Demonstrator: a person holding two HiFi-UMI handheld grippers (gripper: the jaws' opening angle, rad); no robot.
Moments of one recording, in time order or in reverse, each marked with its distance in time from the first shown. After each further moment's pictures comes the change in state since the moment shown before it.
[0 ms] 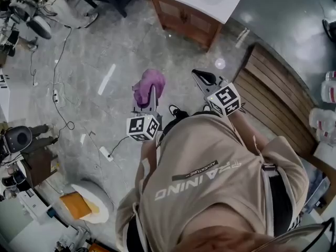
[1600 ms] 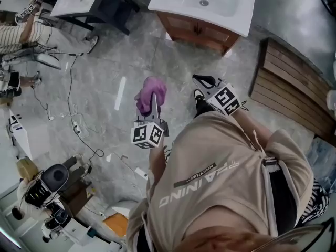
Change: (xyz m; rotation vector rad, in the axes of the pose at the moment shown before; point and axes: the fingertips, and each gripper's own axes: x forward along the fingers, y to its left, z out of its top) left arm 0.153 0.194 0.082 -0.024 0.090 -0.069; right arm 0.228 -0.074 0.032 0.072 0.068 -0.071
